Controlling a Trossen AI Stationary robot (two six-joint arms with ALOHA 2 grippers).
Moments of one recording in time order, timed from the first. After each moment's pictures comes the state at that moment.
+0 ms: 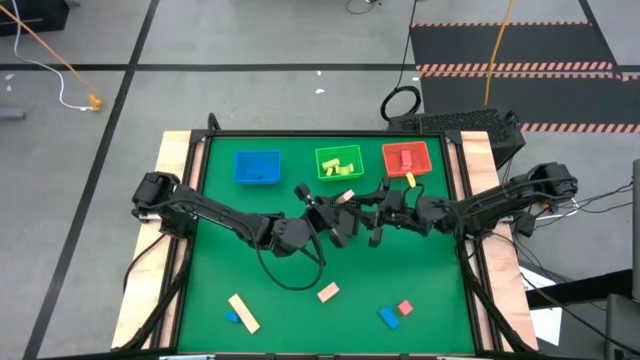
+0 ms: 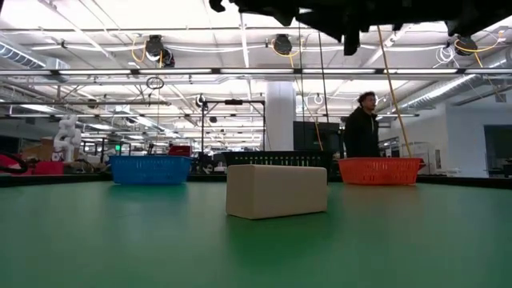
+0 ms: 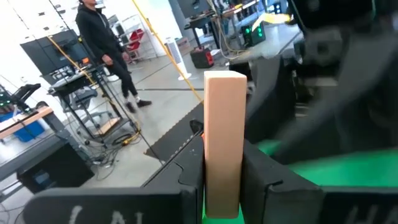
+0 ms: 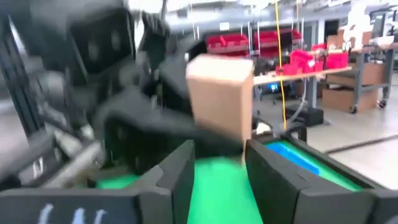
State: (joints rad) left arm -0.27 1.78 1.27 0.37 -0.97 0.20; right arm 0.19 1.26 0.52 0.84 0.41 0.11
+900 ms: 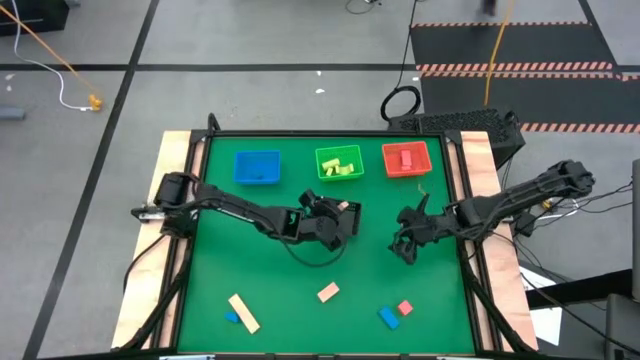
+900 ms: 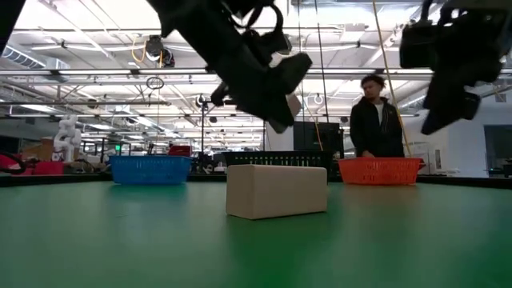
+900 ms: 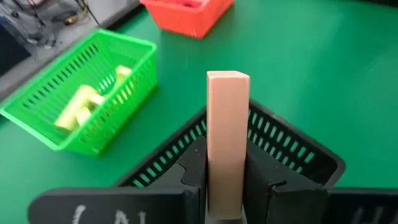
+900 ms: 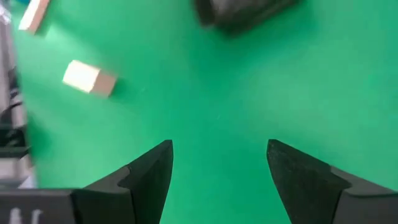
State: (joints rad) left arm -0.14 1.92 1.26 -0.09 -0.64 -0.42; right arm 0.31 0.95 0.52 -0.46 0.10 0.92
